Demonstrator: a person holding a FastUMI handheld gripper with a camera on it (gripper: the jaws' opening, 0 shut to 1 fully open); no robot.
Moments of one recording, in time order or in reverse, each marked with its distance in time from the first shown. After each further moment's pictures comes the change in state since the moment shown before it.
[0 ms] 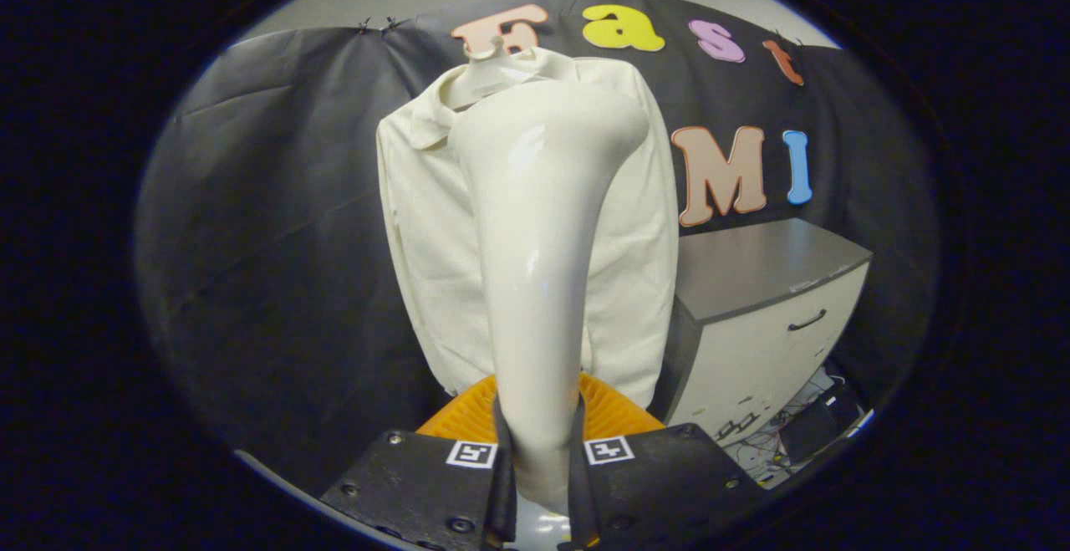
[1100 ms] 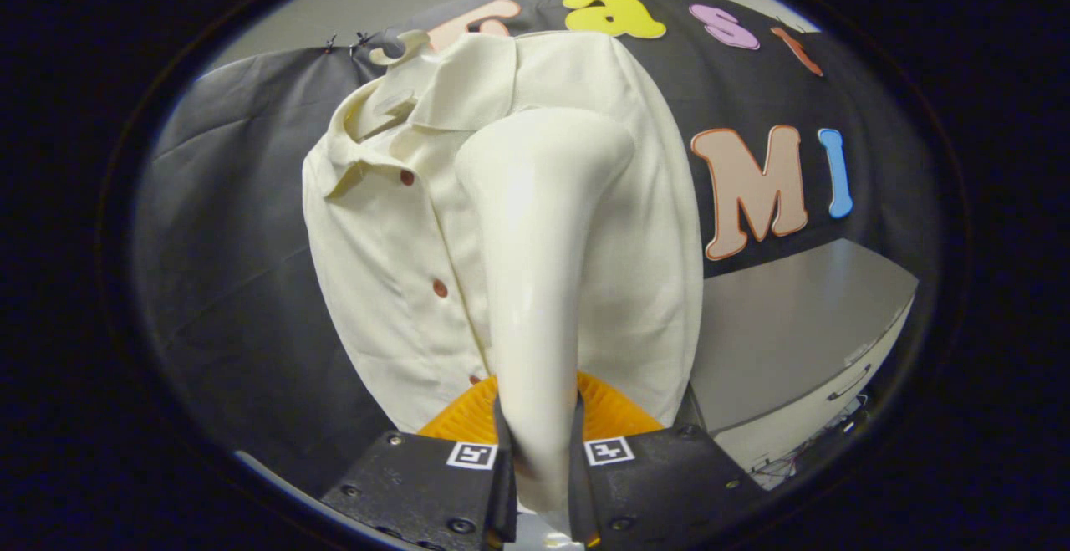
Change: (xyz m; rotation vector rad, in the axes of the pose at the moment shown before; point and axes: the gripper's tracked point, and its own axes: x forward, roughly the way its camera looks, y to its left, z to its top) arm 0.129 -0.043 0.032 0.023 -0.007 0.087
